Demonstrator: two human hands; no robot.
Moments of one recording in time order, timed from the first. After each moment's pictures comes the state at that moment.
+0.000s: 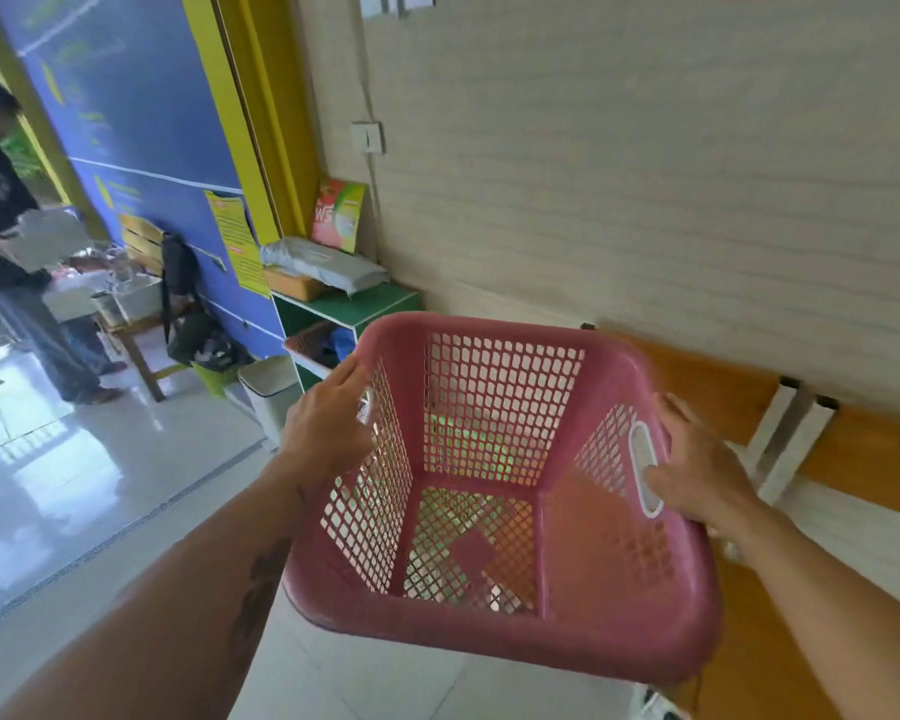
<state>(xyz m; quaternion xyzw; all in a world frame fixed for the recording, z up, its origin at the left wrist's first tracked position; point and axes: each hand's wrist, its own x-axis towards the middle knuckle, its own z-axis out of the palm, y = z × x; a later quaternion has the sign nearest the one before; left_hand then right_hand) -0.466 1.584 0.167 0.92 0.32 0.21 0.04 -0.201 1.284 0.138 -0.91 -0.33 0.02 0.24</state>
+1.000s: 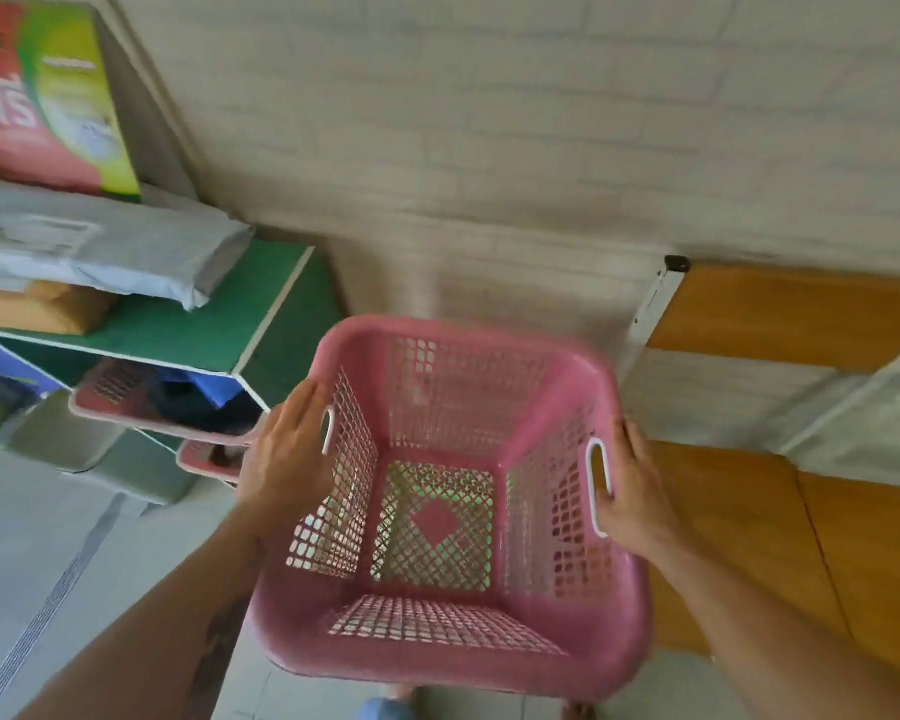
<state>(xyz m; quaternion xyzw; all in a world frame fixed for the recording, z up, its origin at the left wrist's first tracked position) -0.261 1.991 -0.029 0.98 0.15 0.09 0.10 -0.142 1.622 -0.049 -0.97 -0.11 0.12 0.19</state>
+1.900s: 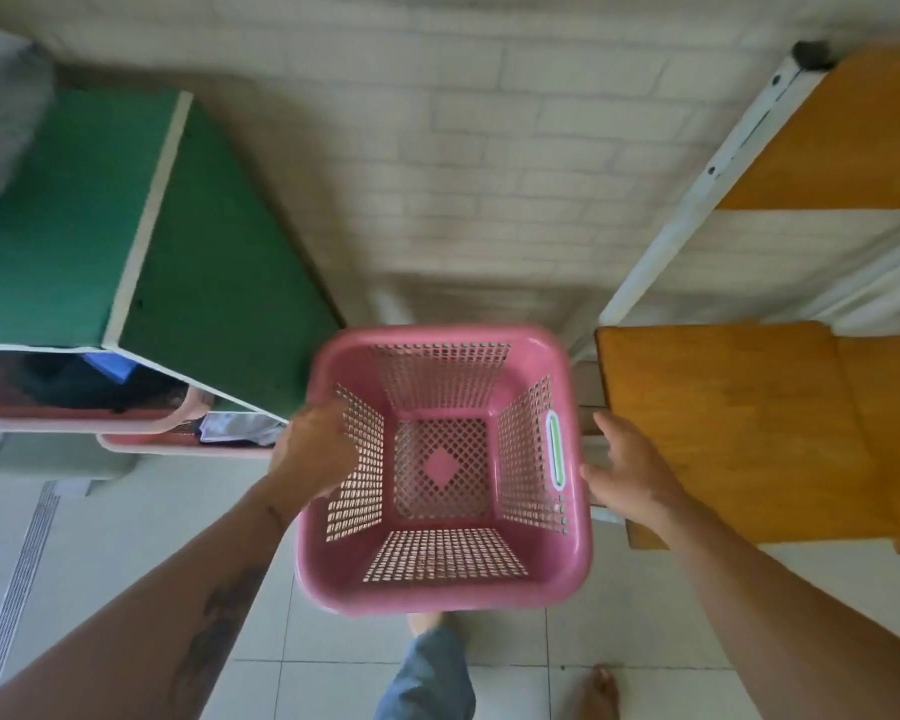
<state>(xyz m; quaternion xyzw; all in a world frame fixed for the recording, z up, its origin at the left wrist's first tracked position) -0.206 2.031 -0.188 0.92 0.22 -0.21 0.25 -0.167 1.674 -0.173 -0.92 0.06 0.29 0.26</state>
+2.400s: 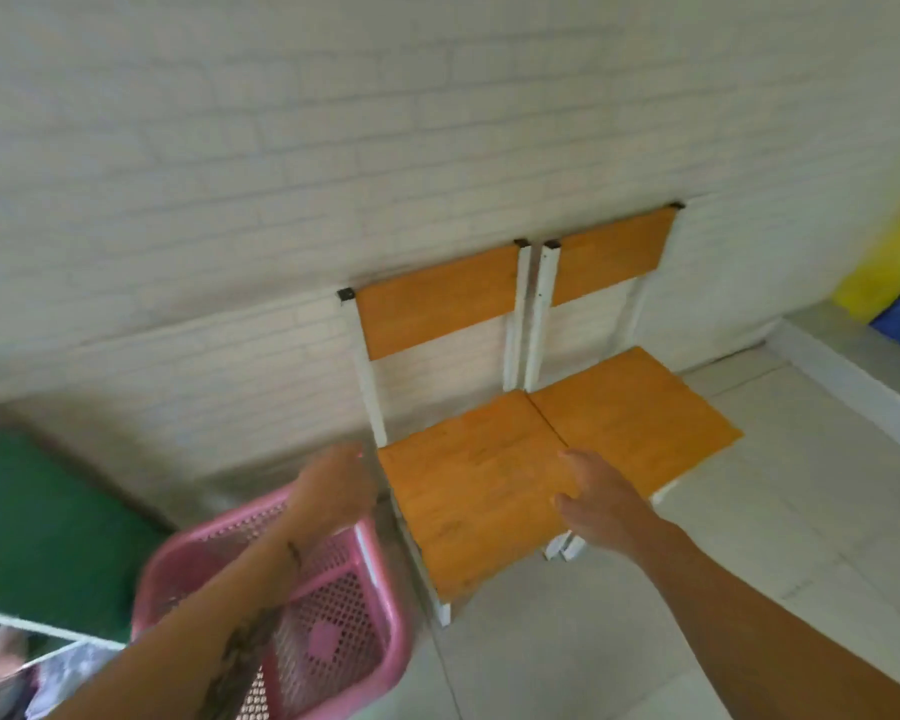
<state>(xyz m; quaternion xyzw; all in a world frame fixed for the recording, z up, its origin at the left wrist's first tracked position) -0.193 1.721 0.038 0.96 -0.03 -0.15 0.22 -0.282 1.416 0.030 -0.94 0.14 0.14 0.27</state>
